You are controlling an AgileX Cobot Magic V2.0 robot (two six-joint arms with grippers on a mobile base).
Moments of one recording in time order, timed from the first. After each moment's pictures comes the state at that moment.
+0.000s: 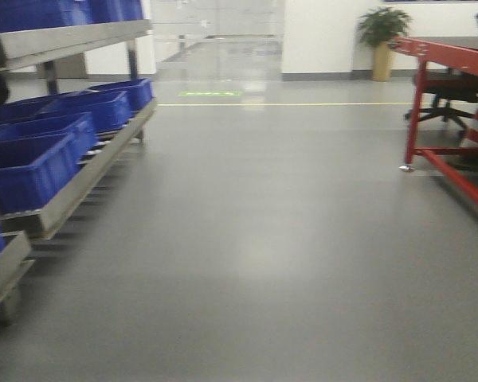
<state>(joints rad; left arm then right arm) -0.59 1.66 -2.20 0.14 1.25 -0.26 0.27 1.49 -1.98 0.07 1.11 0.07</state>
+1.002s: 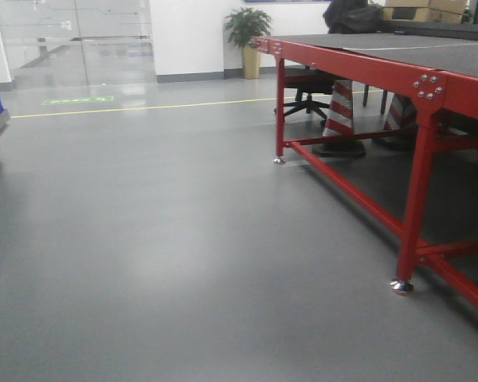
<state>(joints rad) -0.59 1.66 -2.20 0.14 1.25 -0.26 0.27 1.49 -1.98 0.07 1.11 0.07</state>
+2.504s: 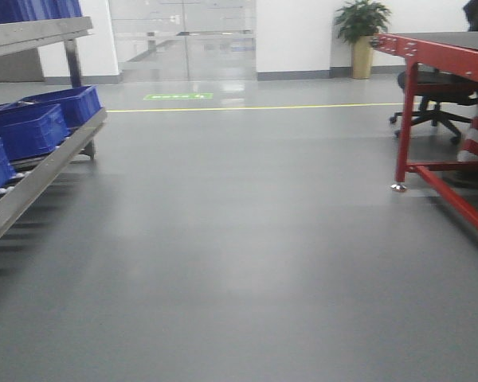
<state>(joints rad) -0.59 1.66 -2.20 0.14 1.25 -0.26 0.27 1.49 -1.98 0.07 1.11 0.07</state>
